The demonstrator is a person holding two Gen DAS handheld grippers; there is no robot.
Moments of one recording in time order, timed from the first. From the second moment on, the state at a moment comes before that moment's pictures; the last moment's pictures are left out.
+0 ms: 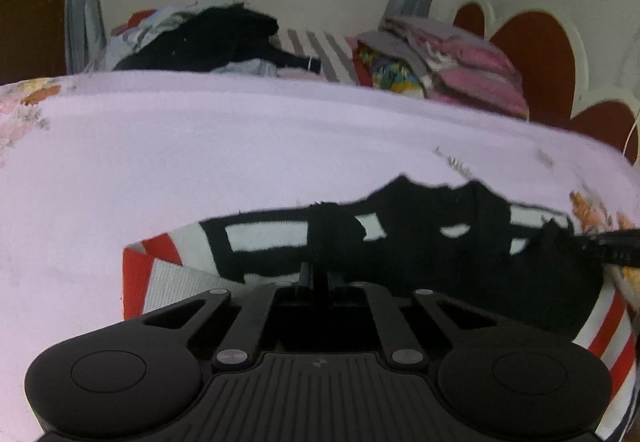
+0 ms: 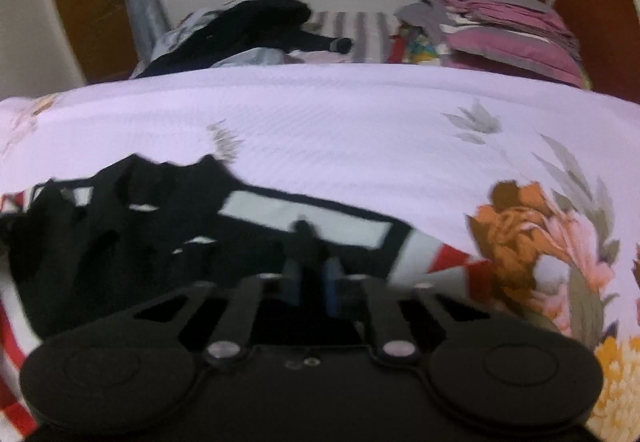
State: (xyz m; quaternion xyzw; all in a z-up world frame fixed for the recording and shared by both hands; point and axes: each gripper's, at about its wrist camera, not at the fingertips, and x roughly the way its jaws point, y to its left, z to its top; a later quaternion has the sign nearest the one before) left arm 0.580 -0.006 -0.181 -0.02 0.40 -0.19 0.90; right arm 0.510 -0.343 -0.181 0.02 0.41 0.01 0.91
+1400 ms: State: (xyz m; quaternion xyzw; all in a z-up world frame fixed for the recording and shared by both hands) left arm 0.478 0.027 -0.189 -0.04 0.41 -0.16 0.90; right arm 0.401 -0.285 -0.172 0.01 0.39 -0.02 0.92
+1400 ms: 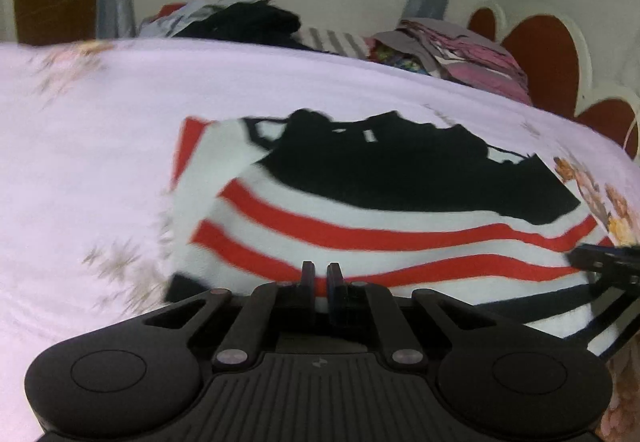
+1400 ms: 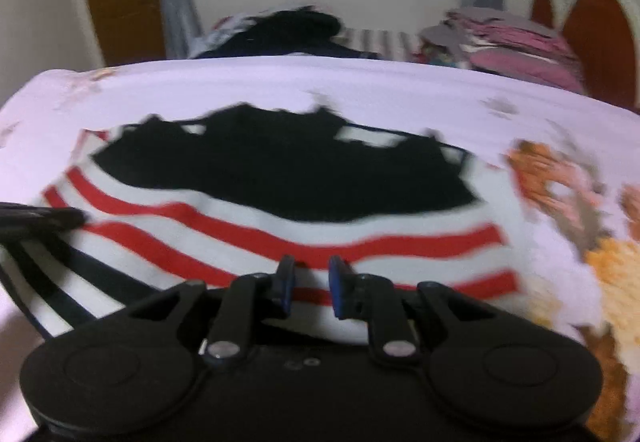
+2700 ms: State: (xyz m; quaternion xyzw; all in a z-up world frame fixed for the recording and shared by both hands) left arm 0.420 0.018 -0.183 -0.03 0.44 -0.16 0.88; right arm 0.345 -0.260 -0.174 0.04 0.41 -0.06 0.91
